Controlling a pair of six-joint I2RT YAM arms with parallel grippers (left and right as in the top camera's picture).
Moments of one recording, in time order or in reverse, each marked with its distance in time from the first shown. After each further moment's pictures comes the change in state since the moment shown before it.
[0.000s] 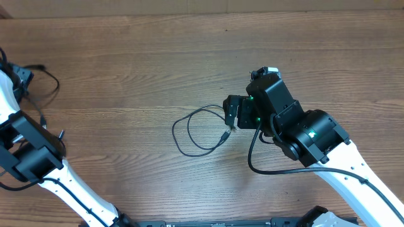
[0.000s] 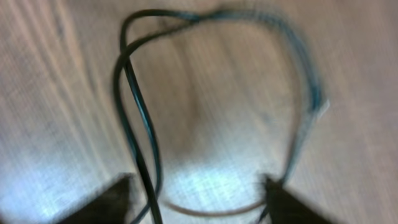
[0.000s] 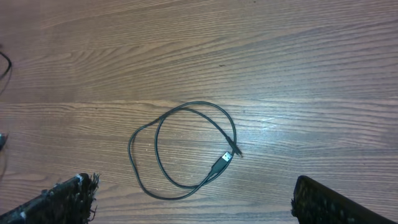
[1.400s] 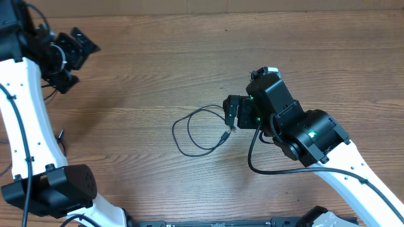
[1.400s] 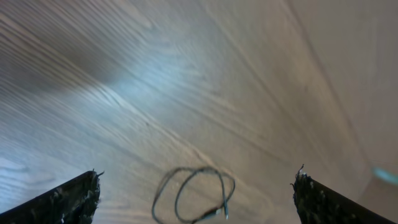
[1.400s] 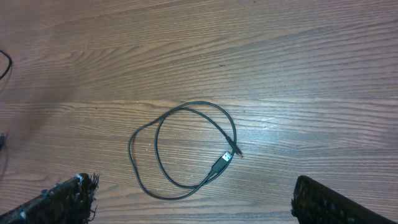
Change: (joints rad) left arm -0.351 -0.503 0.005 -0.564 0.451 0.007; right arm 0.000 0.000 0.000 0.000 0.000 0.000
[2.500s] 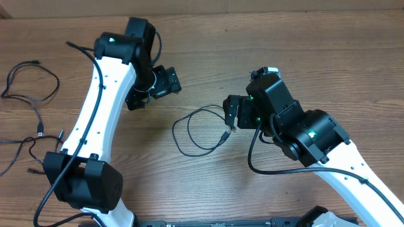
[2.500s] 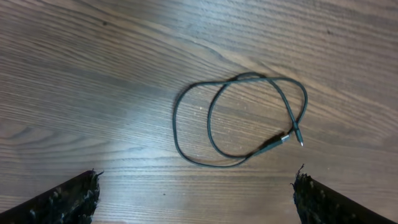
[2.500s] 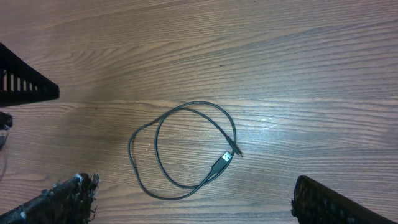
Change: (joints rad) left arm -0.513 0.002 -0.281 0.000 -0.208 0.000; right arm 0.000 0.000 0.000 0.000 0.000 0.000
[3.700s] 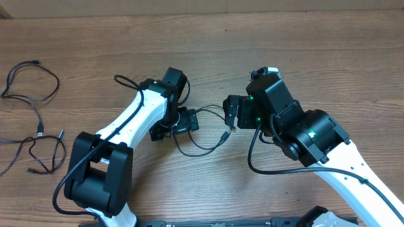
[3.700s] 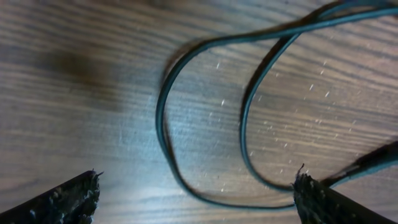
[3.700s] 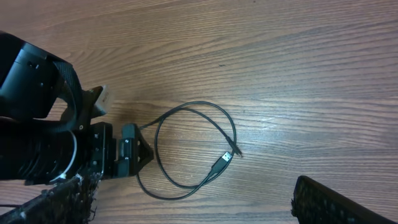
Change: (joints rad) left arm -0.152 0.001 -0.561 0.455 -0.027 -0.035; right arm 0.000 0.000 0.000 0.000 0.000 0.000
